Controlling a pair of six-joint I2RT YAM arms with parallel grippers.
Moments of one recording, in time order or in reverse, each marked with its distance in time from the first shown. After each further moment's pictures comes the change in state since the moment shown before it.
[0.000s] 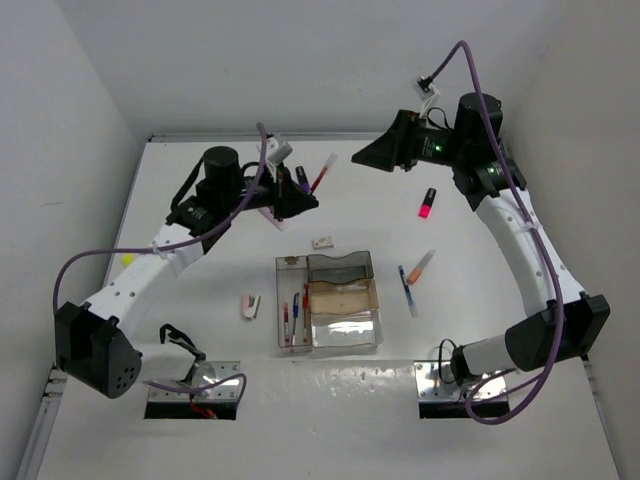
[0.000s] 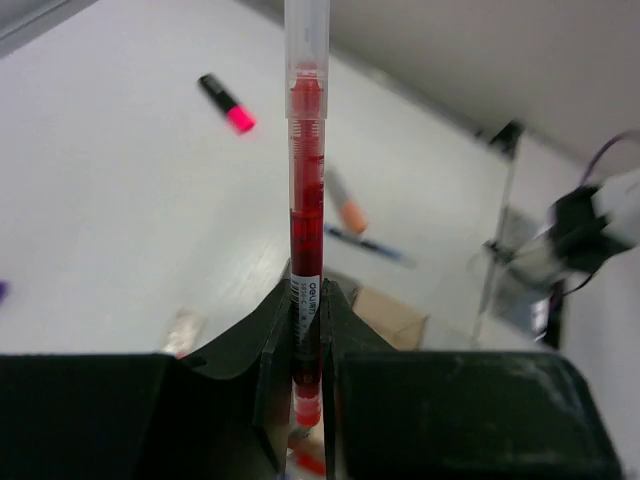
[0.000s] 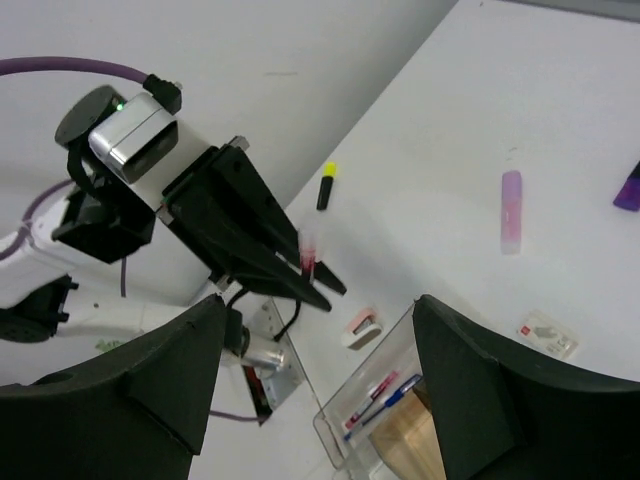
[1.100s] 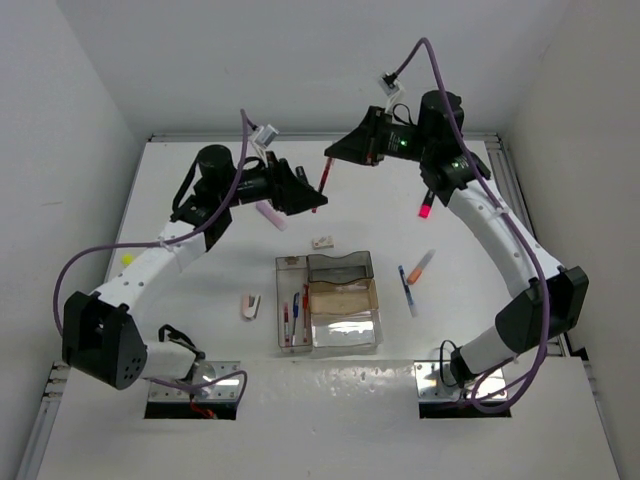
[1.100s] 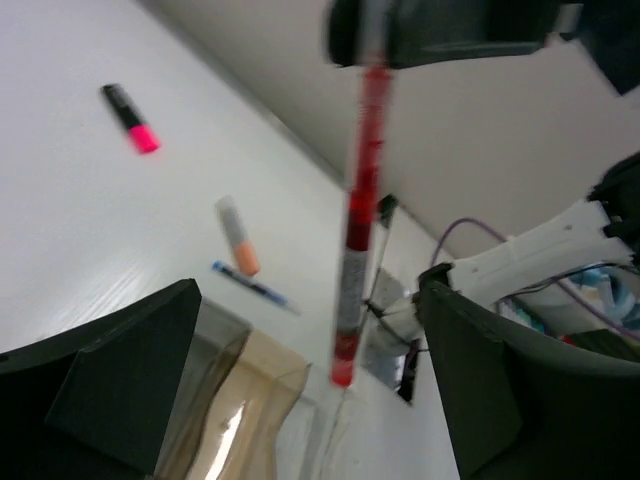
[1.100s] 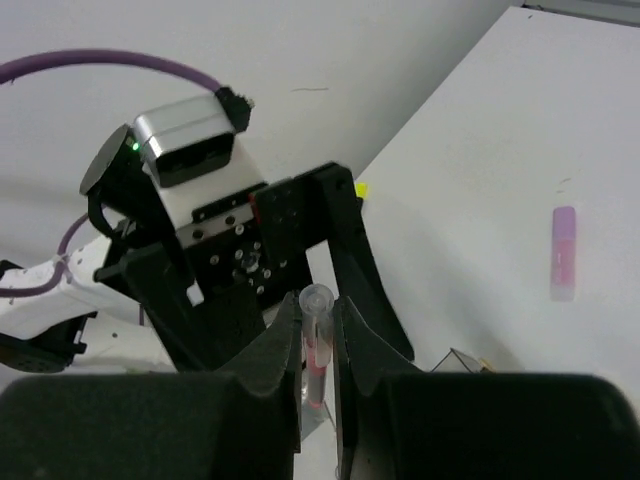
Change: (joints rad) left arm 0.034 0.049 -0.065 0.381 0.122 -0.586; right arm 0.151 0.119 0.039 0.201 0.108 0.145
